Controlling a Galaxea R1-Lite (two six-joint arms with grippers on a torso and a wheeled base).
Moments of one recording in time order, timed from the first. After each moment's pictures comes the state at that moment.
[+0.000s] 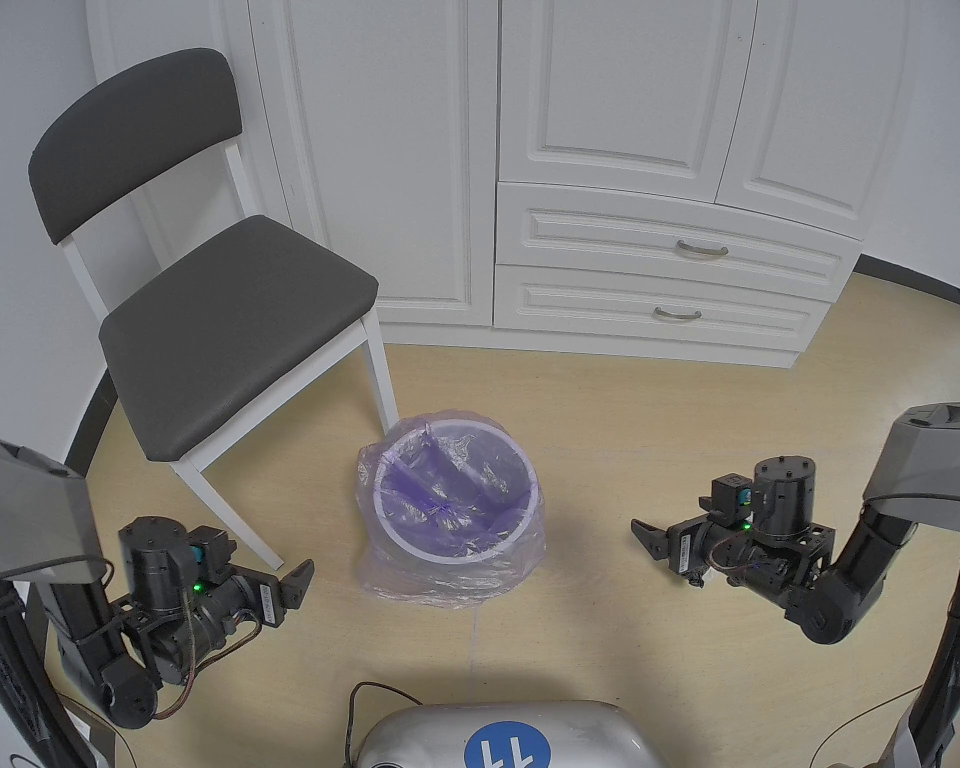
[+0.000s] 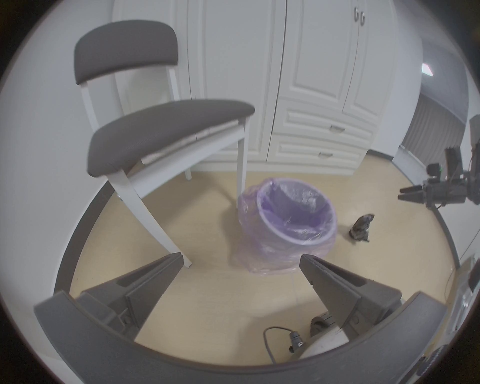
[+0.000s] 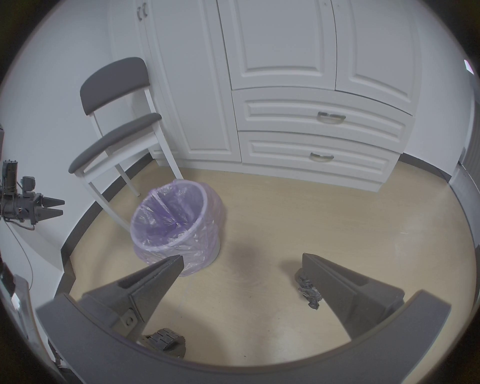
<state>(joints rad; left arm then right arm) -0.29 2.00 -0.10 -1.49 0.11 -0.05 0.37 2.09 -0.49 -1.22 -0.09 0.04</state>
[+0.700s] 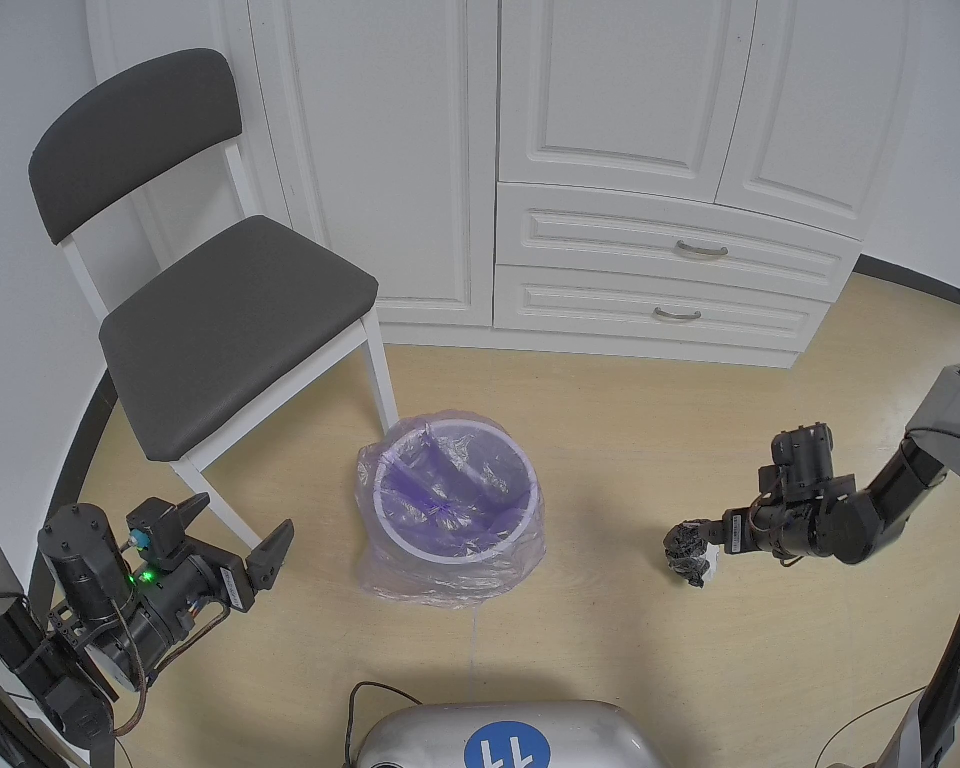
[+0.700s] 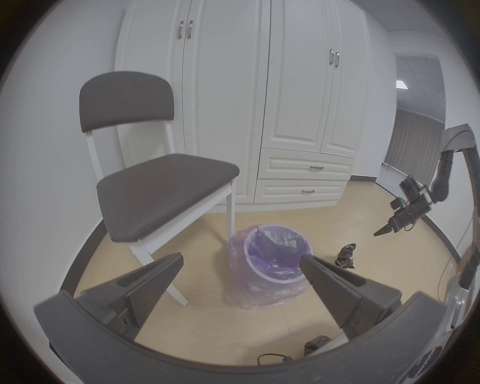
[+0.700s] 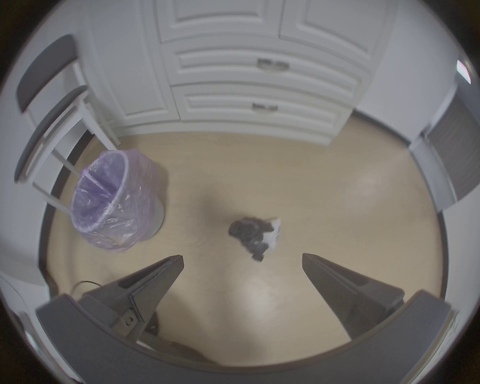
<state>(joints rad) -0.34 1.71 -0.02 -1.53 0.10 0.00 0.17 2.03 -0.71 -0.59 -0.16 0.10</state>
